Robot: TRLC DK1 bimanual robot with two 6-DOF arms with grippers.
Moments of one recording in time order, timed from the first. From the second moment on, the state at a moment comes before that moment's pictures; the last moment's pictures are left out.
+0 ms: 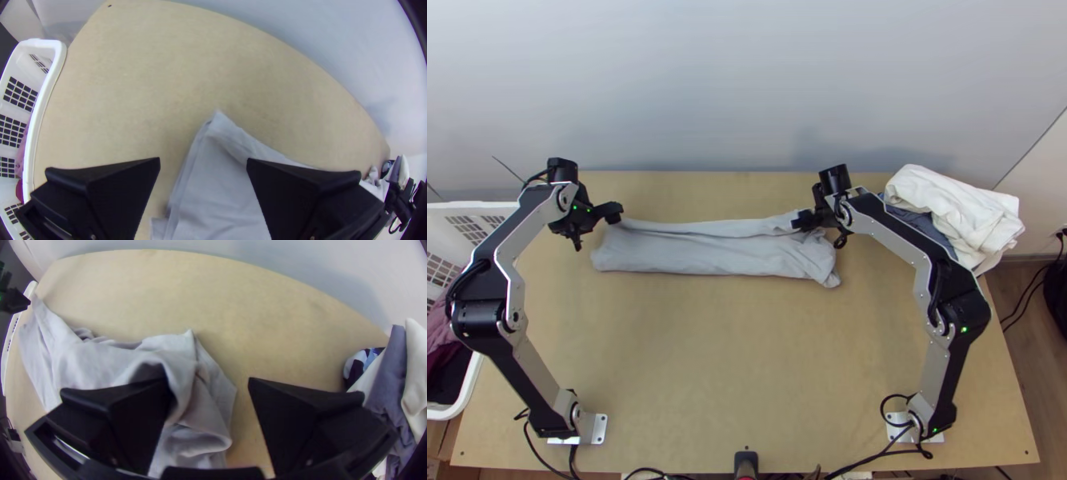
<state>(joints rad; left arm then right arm) 0.11 1.94 1.53 -0.67 0.05 -0.25 0.37 2.03 1.55 -0.46 0.04 0.05</state>
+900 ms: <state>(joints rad) 0.08 1.83 1.29 -0.73 0.05 -0.15 0.49 1.85 1.59 -0.57 0.01 0.14</state>
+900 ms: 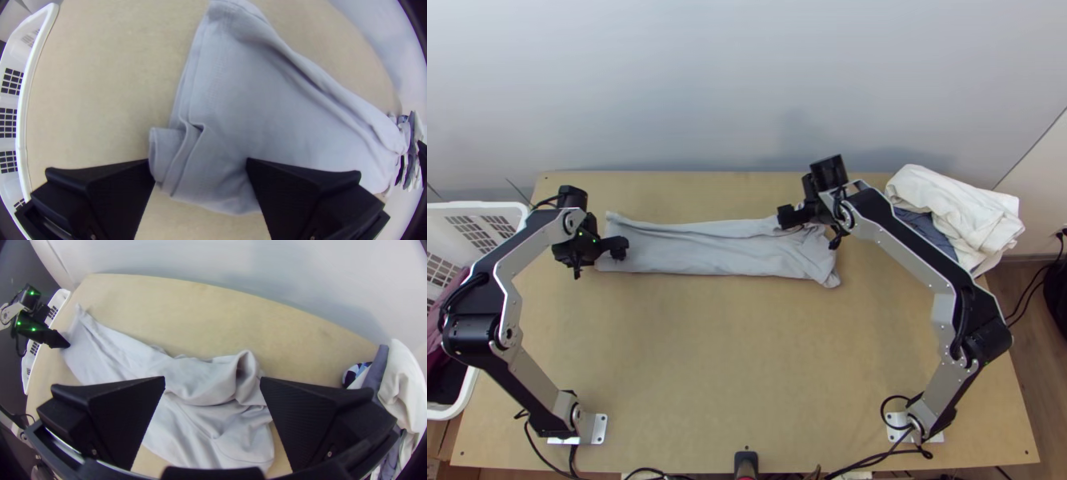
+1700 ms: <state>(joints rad) 0.05 1.76 1.23 -0.66 0.05 -0.15 0.62 2.07 1.67 -0.62 -0.17 0.28</state>
